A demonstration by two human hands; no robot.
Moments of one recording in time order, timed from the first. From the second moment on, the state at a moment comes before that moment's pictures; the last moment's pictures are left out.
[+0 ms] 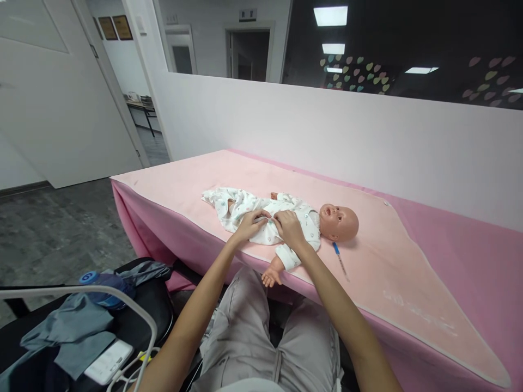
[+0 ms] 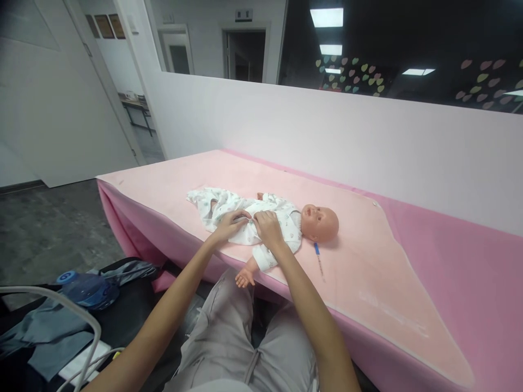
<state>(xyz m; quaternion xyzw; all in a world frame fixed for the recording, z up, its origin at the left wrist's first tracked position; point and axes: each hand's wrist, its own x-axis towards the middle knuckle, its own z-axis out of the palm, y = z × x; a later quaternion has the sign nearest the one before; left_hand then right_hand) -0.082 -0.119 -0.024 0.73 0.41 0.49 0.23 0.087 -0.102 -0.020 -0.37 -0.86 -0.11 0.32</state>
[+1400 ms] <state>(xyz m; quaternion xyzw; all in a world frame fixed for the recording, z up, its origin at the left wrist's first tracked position) -0.081 -0.113 -0.030 0.74 0.45 0.48 0.12 0.220 -0.222 -0.064 -0.75 -0.56 -0.06 0.35</state>
